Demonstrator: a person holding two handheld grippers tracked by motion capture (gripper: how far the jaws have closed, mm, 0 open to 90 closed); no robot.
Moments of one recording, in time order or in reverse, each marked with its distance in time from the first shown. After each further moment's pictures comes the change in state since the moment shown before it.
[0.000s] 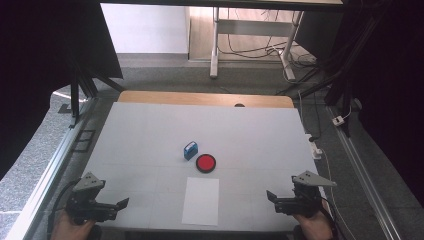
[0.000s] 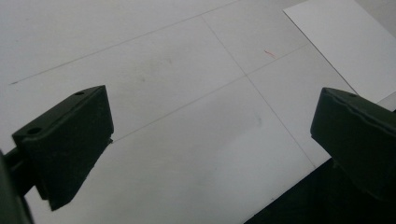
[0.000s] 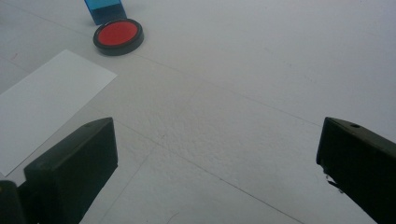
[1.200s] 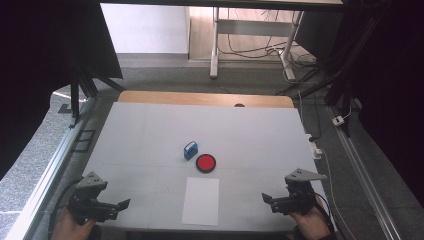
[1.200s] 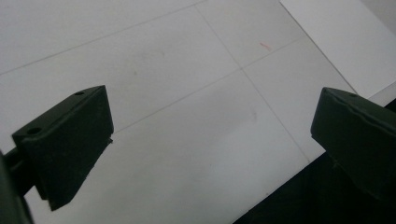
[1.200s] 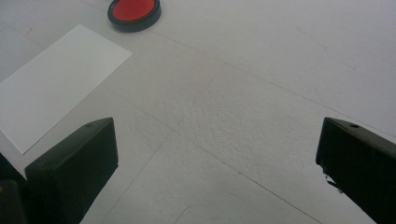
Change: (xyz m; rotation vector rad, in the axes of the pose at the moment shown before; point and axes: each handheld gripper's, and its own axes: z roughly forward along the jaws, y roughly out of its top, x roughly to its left) left arm 0.001 0.003 0.002 0.029 -0.029 -0.007; right arm 0.001 0.004 0.014 0.105 0.083 -0.018
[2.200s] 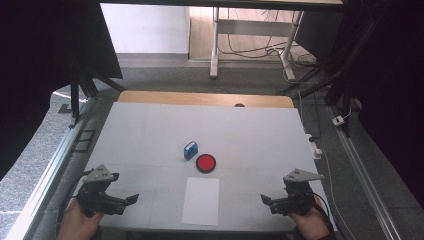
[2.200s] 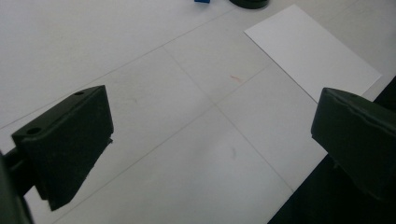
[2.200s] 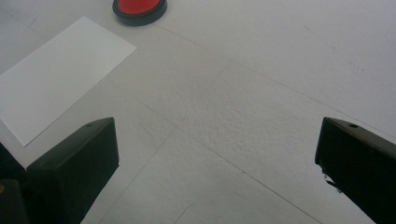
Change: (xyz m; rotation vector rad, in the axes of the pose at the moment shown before) left arm -0.005 0.023 0.012 -0.057 -0.095 0.112; right arm 0.003 0.000 0.002 0.013 0.011 -0.028
